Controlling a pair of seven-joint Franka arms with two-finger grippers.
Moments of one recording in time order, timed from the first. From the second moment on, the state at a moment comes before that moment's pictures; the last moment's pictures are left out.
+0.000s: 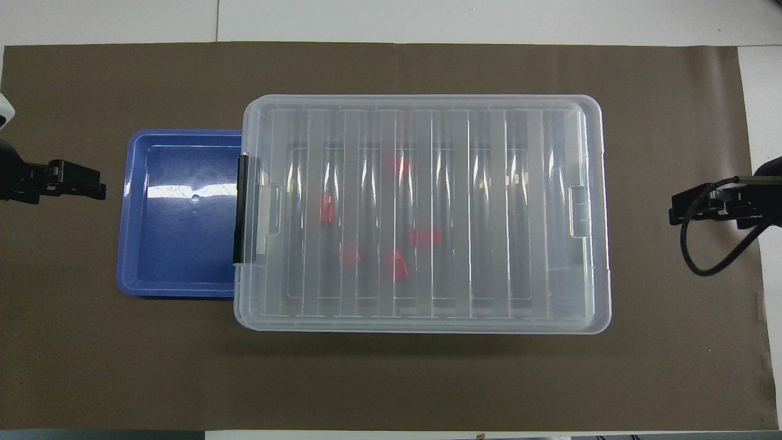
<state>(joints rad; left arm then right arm) -0.03 -0.03 -0.02 -1.69 -0.02 1.64 -0.02 -0.15 -0.08 0.11 -1.70 0.00 1.53 0.06</state>
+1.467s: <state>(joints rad) -0.03 -0.03 -0.02 -1.69 -0.02 1.64 -0.02 -0.09 -0.06 -0.01 -1.64 0.00 1.46 0.03</state>
